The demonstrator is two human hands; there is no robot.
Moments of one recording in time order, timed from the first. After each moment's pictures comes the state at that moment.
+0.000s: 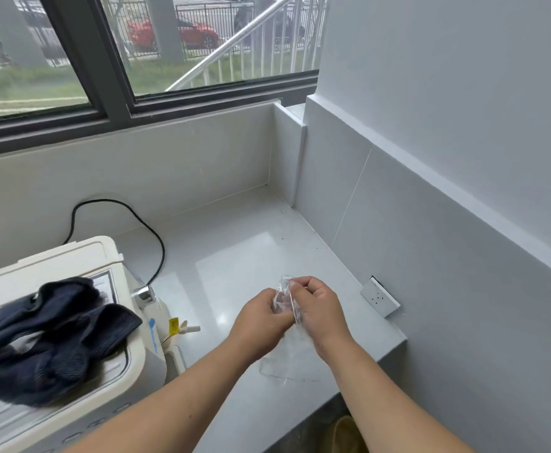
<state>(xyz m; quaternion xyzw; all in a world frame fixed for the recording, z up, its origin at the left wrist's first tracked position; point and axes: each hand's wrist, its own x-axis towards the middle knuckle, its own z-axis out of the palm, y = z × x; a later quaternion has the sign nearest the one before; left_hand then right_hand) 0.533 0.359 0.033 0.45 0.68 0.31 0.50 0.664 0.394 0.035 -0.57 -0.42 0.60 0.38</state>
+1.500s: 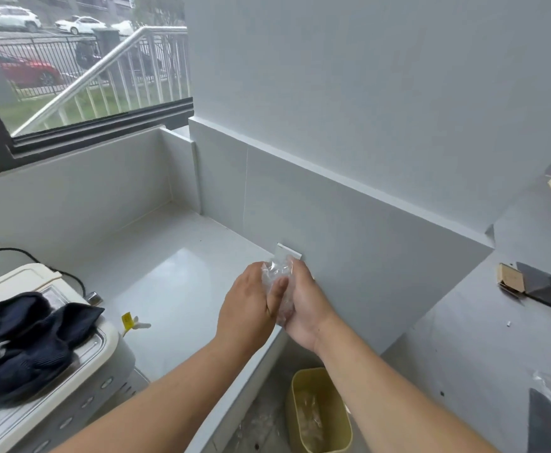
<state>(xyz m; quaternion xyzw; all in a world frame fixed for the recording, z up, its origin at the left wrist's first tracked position) 0.589 0.255 0.099 0.74 0.51 0.37 0.26 0.709 0.236 0.132 -0.48 -0.25 0.67 0.50</state>
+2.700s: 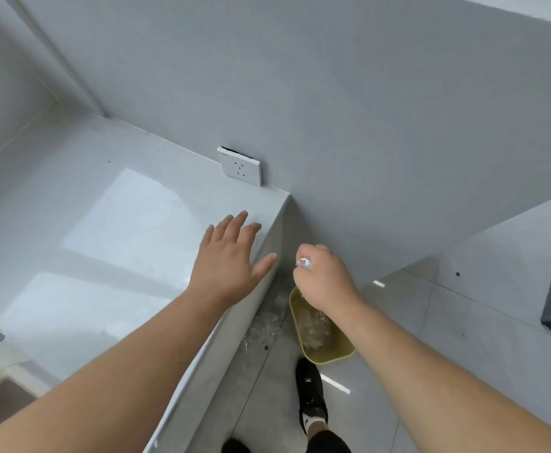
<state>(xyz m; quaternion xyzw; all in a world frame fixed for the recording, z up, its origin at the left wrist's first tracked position) 0.695 0.357 -0.105 0.86 0.49 0.02 0.14 0.877 0.270 -0.117 -0.79 -0.47 0.35 0.20</state>
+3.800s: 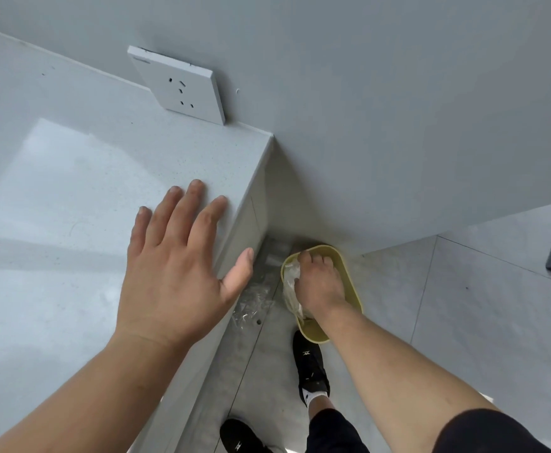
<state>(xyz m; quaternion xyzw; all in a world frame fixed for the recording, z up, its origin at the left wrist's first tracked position) 0.686 0.352 -0.157 0.87 0.49 0.05 0.06 0.884 0.255 -0.372 -0.82 -0.50 0.28 -0.07</state>
